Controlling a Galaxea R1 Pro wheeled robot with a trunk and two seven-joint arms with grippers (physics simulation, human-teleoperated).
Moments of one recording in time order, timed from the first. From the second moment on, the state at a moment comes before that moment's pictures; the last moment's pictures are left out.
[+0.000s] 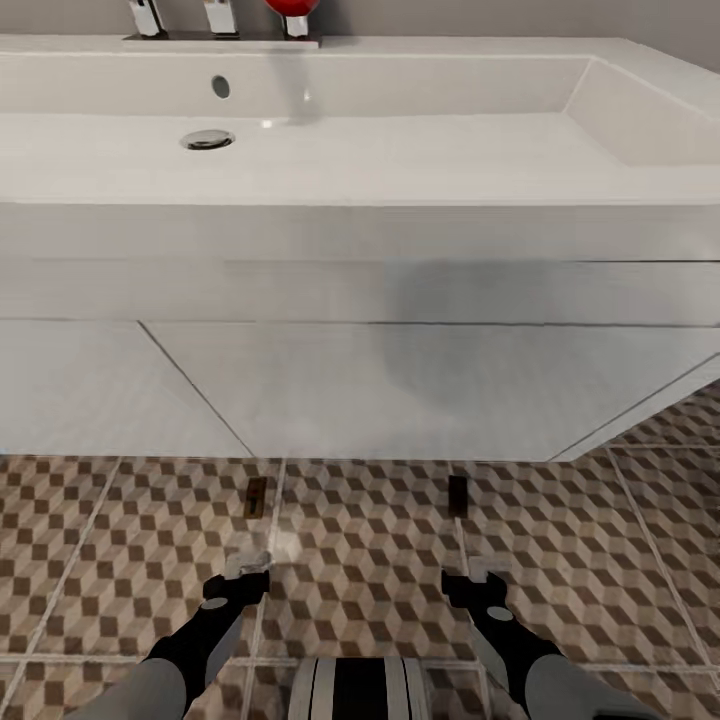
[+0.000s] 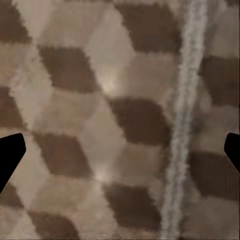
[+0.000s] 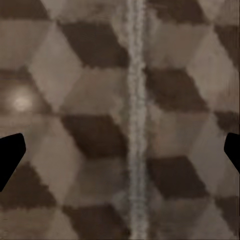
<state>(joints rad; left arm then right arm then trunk) -0.62 -0.03 -0.01 -0.30 0.04 -0.02 0.18 -0.66 0.05 -0.08 -0.16 0.10 -0.18 -0.13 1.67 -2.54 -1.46</state>
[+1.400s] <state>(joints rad) -0.62 -0.03 -0.01 -0.30 0.04 -0.03 0.18 -0.66 0.05 -0.08 -0.16 0.10 -0.18 -0.13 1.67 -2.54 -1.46</state>
